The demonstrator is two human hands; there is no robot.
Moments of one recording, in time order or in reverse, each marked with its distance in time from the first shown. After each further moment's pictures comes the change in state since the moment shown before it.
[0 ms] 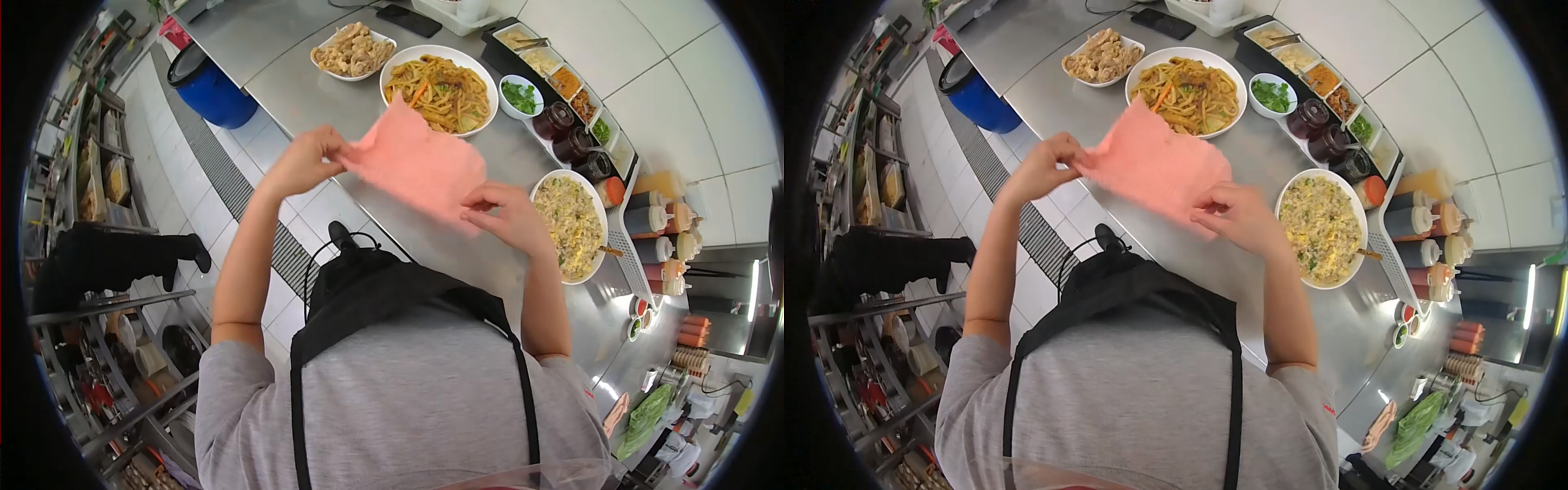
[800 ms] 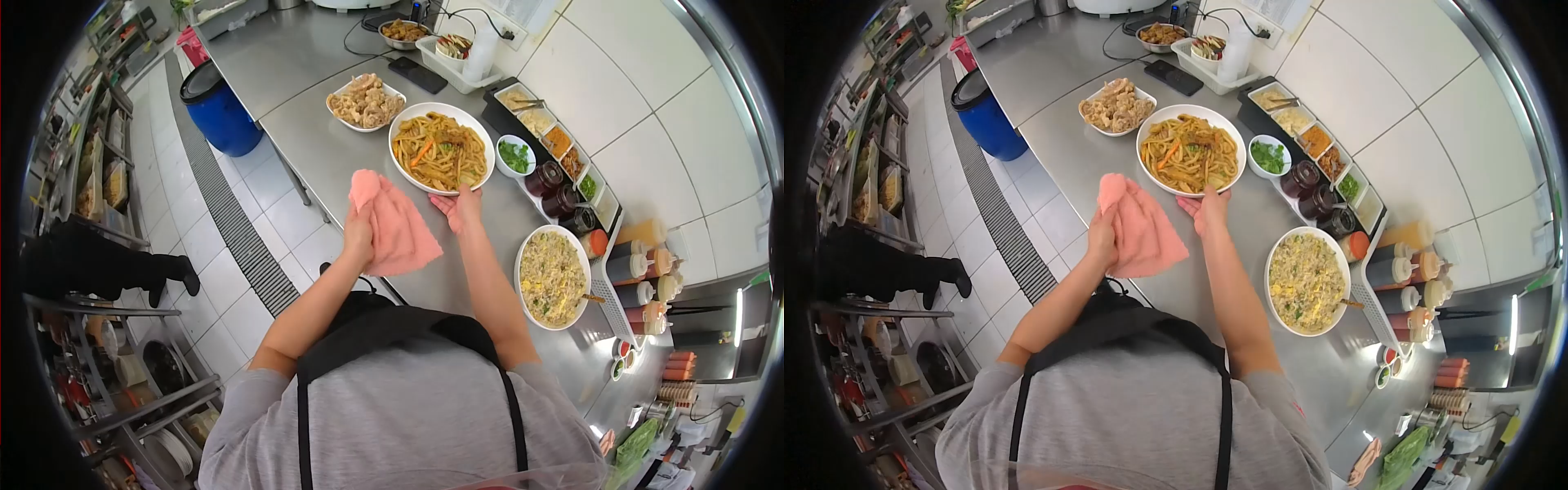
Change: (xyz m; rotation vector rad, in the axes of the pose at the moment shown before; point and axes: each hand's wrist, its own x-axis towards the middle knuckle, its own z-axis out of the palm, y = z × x) left_hand 0.015 -0.021 0.137 -1.360 0.679 -0.490; right_hand 0.123 0.093 0.067 1.235 0.583 0.616
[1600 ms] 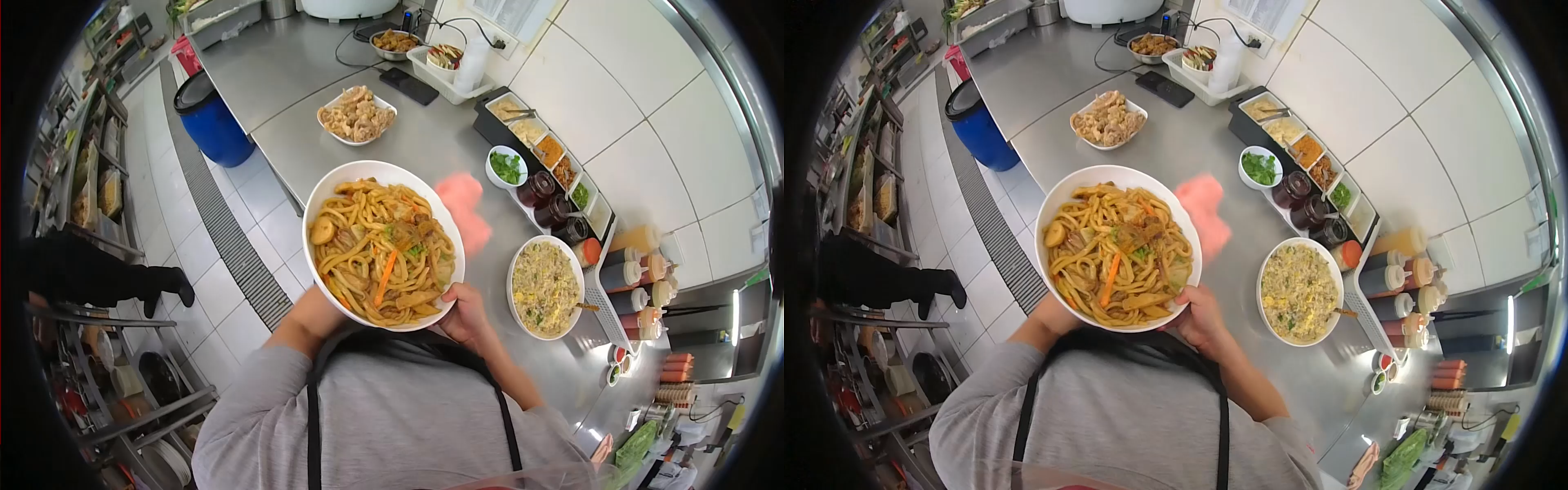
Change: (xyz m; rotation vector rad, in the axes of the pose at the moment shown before) left_hand 0.039 -0.005 0.052 -0.276 -0.708 -0.633; right_hand -0.172 -0.007 -0.026 0.057 -0.290 0.357
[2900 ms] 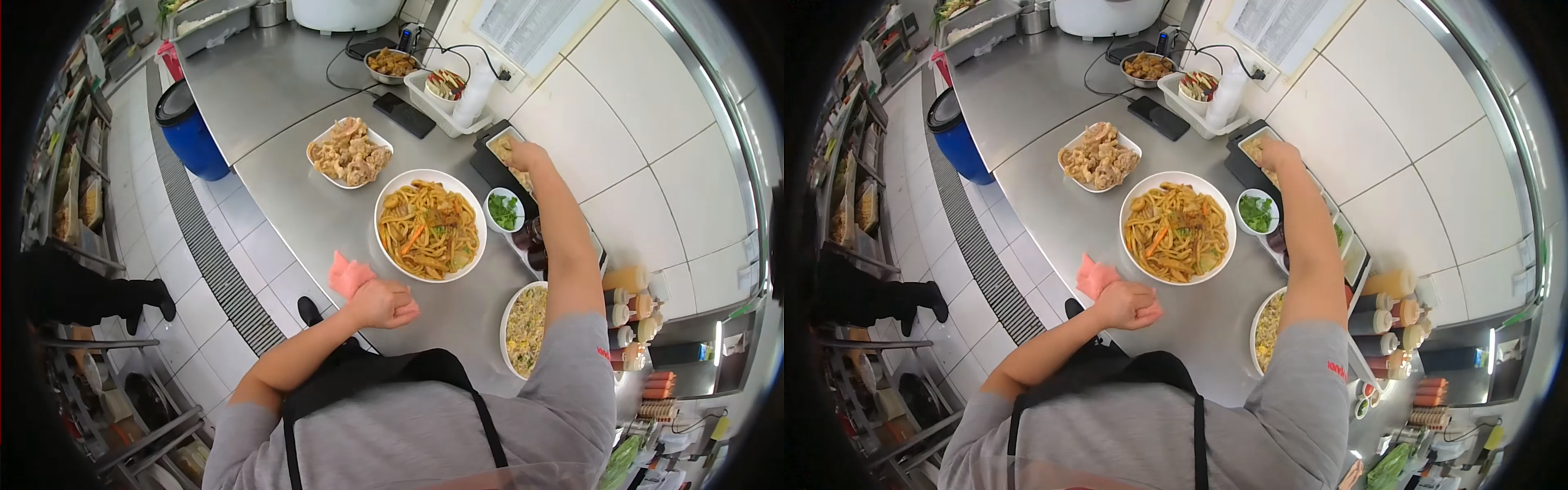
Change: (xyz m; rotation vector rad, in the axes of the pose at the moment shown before) left_hand -0.033 -0.014 -0.018 1.838 -0.022 0.752; right_hand 0.245 -0.335 -0.015 -2.623 0.651 -0.151
